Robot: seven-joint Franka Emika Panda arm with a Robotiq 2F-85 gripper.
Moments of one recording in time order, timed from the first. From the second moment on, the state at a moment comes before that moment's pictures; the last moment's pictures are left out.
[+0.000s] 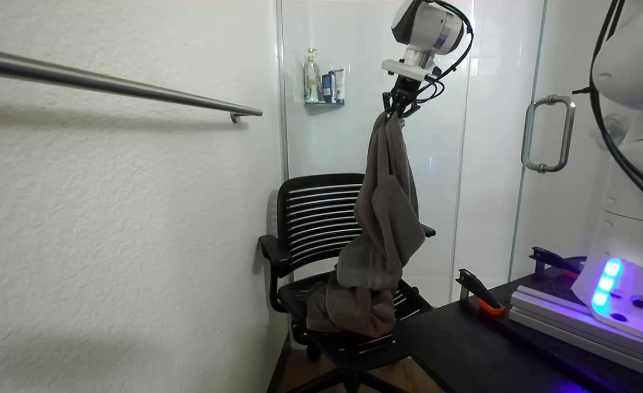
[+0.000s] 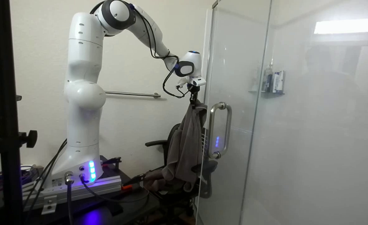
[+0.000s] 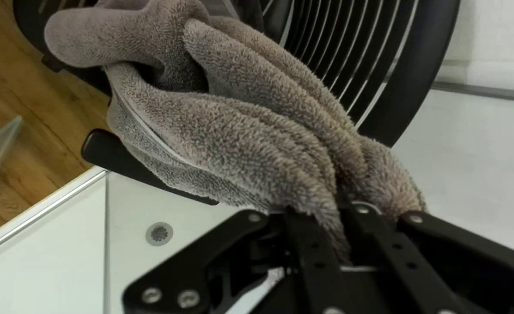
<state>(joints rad) -0.05 0.05 -0.06 -2.08 0.34 2.45 0.70</state>
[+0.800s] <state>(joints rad) -0.08 0.07 -0.14 -2.08 0.18 2.45 0.85</state>
